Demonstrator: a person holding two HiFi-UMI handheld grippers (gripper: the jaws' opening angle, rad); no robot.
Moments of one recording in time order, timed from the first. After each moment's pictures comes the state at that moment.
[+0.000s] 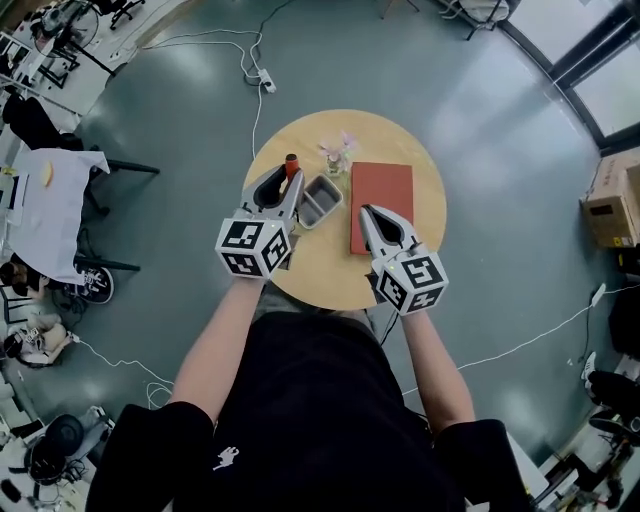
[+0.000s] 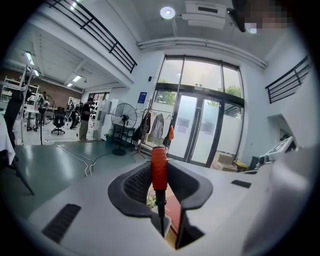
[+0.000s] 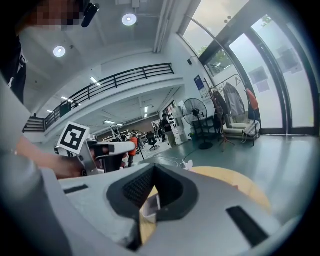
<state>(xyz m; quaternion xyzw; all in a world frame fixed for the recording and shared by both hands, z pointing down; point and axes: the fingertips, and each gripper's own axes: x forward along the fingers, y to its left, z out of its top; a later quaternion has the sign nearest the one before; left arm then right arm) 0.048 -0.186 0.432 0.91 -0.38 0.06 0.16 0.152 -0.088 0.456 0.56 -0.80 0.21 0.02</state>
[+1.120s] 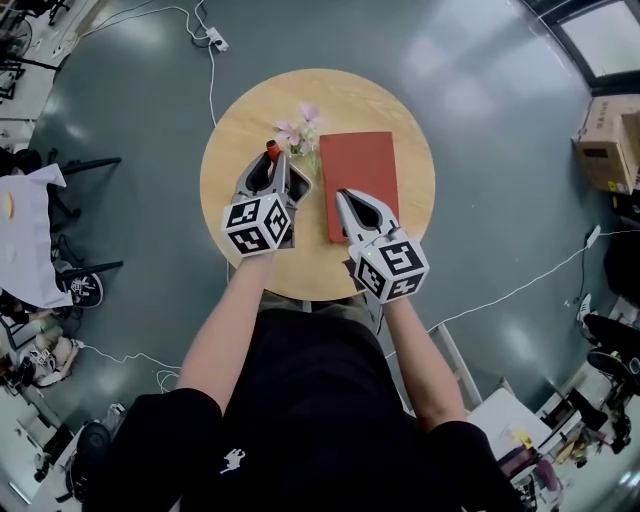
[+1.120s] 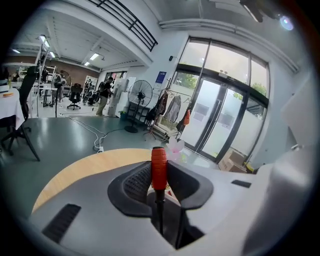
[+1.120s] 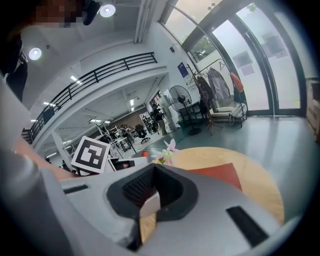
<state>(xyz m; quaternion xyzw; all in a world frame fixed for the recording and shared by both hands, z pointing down) 0.096 -0.236 0.593 0.85 -0.43 0.13 0.27 0.181 -0.118 0.543 0.59 -0.75 0.30 0.03</state>
